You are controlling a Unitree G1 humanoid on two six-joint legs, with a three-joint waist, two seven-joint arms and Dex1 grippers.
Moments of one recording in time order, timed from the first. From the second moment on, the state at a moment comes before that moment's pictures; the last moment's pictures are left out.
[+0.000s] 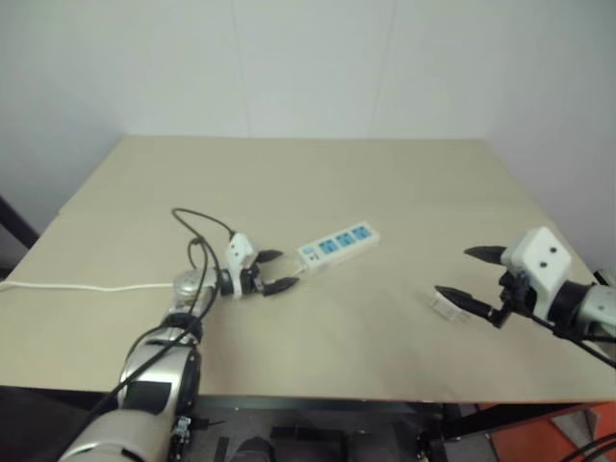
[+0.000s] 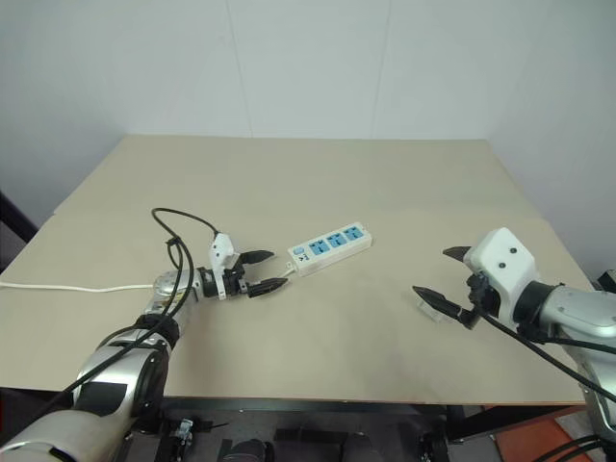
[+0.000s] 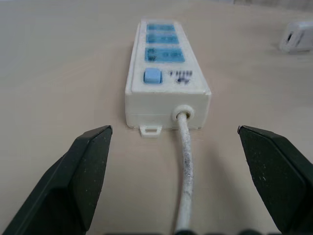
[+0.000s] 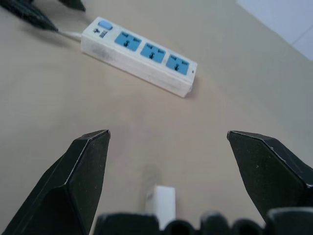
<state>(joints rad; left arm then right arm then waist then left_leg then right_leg) -0.95 0.32 0.03 1.31 -0.04 -0.40 -1.12 -0.09 -0.91 -0.34 -0.53 0.41 0.61 0.78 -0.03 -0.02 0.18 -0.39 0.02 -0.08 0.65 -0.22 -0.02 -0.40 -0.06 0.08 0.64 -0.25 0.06</state>
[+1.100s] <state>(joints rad) -0.92 0.39 -0.01 1.12 0.02 -0.16 -1.28 -0.18 -0.87 -0.08 -0.64 0.43 0.84 0.63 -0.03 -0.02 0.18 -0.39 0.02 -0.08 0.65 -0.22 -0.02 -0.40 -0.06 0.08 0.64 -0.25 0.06</state>
